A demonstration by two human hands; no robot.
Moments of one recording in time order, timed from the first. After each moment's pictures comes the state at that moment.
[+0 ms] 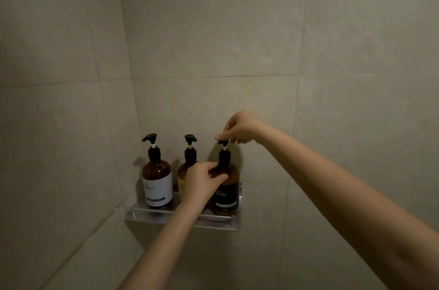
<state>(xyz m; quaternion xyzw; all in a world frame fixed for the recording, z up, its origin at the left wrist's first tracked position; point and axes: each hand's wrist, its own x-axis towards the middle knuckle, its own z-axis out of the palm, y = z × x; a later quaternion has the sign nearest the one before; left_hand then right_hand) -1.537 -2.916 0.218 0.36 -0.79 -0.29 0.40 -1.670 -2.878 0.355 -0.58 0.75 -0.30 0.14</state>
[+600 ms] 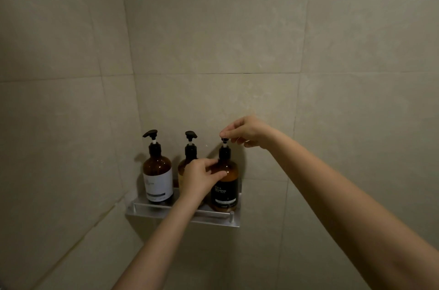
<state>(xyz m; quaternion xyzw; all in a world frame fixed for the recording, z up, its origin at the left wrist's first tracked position) -1.537 -2.919 0.218 0.36 -0.77 -0.34 0.41 -1.685 -2.872 0.338 -0.54 0.70 -0.38 0.26</state>
